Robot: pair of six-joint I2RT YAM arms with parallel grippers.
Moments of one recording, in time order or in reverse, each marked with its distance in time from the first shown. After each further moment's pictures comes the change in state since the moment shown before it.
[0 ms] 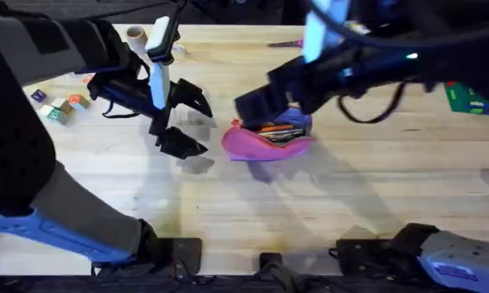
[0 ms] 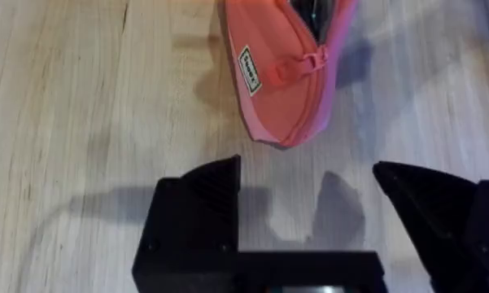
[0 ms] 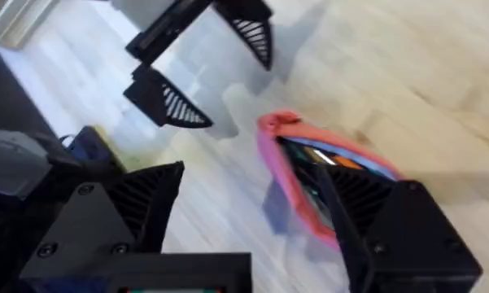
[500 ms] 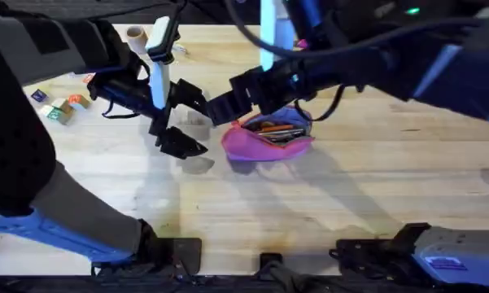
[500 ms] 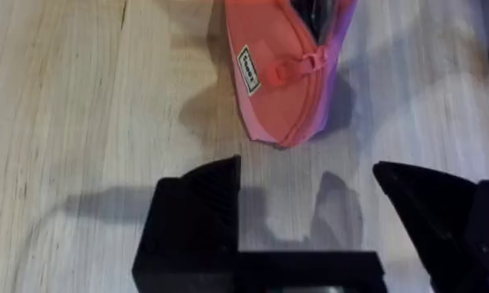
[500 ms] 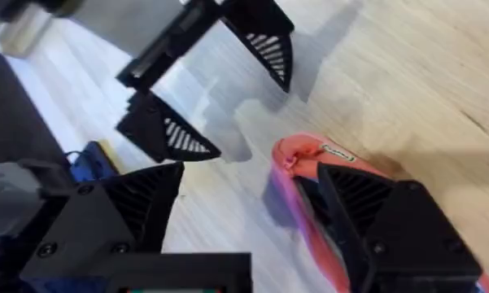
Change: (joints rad) left arm 0.000 0.000 0.000 -0.005 0.000 -0.010; right arm 0.060 0.175 0.000 0.155 -0.022 0.074
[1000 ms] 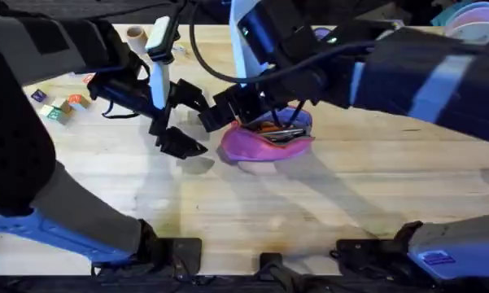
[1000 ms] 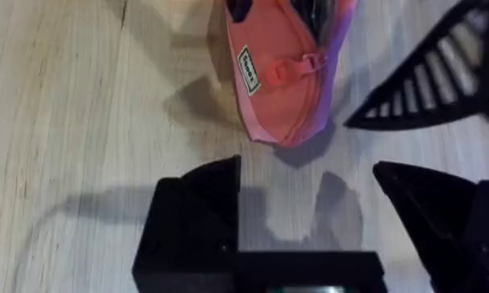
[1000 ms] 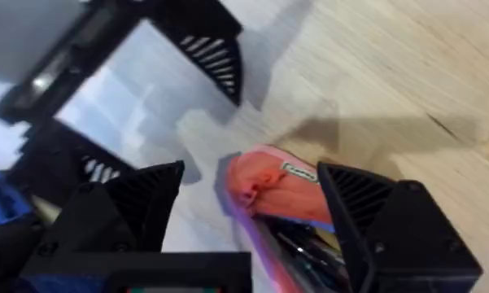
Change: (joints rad) left arm 0.000 0.000 0.000 0.000 0.000 0.000; right arm 0.061 0.158 0.000 0.084 0.212 0.007
